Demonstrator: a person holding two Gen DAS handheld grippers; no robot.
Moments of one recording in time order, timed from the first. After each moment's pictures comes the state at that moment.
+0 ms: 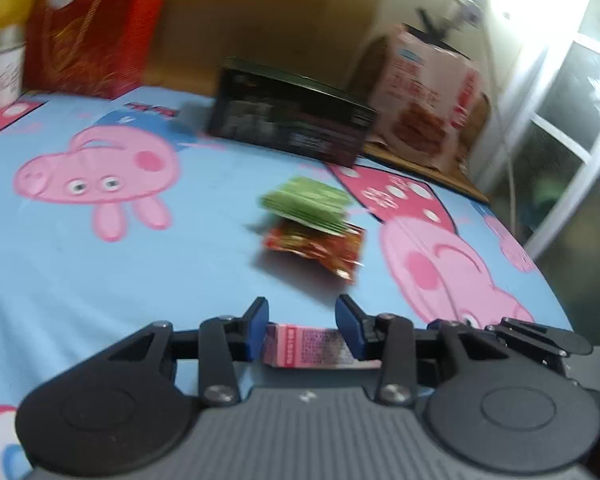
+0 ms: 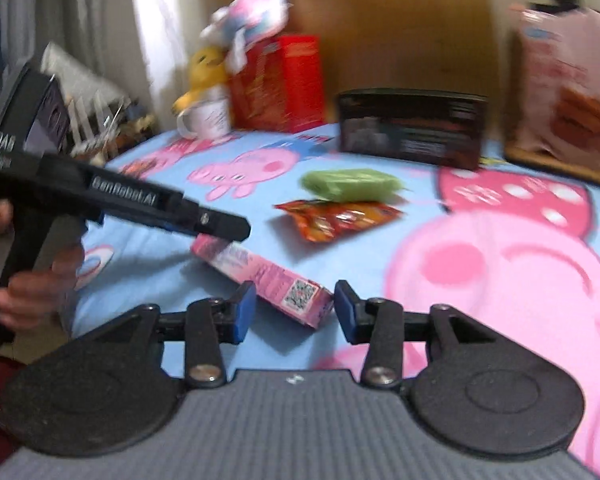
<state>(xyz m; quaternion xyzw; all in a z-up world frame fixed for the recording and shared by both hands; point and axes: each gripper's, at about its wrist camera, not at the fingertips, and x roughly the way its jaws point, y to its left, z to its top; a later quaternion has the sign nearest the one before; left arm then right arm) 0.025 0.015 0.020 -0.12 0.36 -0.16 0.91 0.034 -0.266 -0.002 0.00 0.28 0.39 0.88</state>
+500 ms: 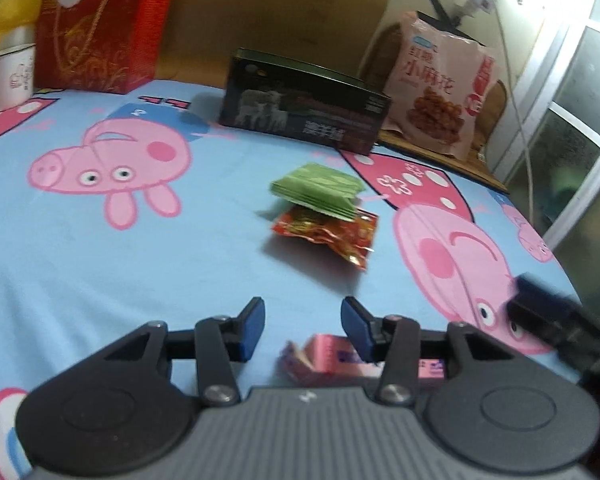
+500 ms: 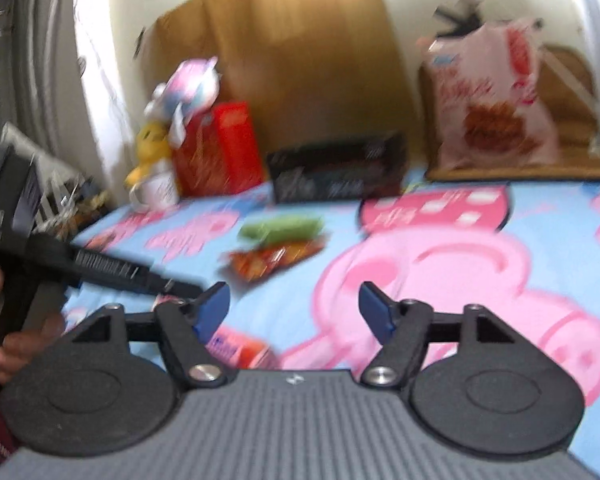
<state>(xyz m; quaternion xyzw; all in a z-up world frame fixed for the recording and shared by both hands) 0.023 0.017 0.019 -0.11 0.38 -0.12 0.91 0.014 -0.308 0.004 0.07 0.20 0.30 0.93</state>
